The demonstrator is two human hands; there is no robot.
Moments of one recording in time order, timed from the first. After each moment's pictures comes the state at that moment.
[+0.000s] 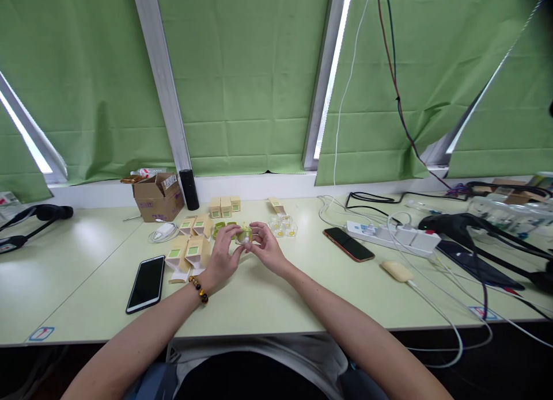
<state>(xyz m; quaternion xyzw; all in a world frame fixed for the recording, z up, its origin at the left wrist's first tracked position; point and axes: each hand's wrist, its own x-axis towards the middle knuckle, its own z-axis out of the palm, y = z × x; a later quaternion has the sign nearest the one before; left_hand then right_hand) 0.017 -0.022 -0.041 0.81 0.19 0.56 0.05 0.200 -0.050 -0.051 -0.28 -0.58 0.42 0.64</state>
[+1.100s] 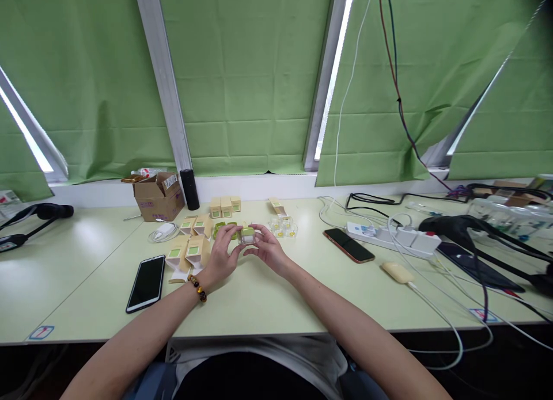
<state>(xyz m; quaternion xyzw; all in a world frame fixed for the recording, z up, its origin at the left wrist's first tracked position) 0.015 -0.019 -0.041 0.82 0.19 0.54 0.06 0.209 -0.049 -0.049 -0.22 -0.51 0.56 0.61</state>
